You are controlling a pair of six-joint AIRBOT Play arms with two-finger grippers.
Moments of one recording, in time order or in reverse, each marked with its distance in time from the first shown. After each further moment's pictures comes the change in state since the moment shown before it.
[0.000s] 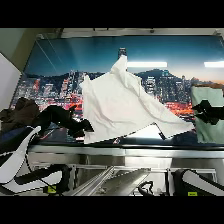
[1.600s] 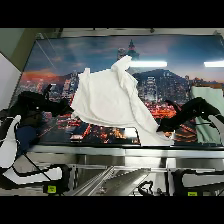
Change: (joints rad) left arm 0.329 -0.052 0.284 -0.052 0.024 0.211; right arm 0.462 -0.321 0.005 -0.017 -0.316 -0.422
